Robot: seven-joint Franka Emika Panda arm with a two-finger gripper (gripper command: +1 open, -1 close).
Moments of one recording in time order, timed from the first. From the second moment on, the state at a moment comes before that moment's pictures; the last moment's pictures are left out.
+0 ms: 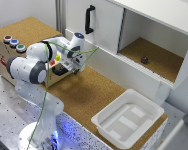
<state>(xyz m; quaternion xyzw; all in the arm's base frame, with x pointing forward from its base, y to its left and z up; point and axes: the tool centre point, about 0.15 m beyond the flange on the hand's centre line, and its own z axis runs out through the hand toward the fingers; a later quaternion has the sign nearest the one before) 0.350 0.139 0.301 -1.00 -0.03 0.01 0.09</state>
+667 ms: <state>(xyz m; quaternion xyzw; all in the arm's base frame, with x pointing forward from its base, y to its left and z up) 0.356 0.144 0.301 -0.99 -0.06 0.00 0.09</state>
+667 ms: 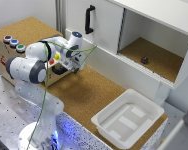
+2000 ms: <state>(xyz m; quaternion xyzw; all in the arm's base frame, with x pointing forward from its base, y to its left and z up) 0.343 0.248 0.298 -0.99 0.03 0.00 0.12</state>
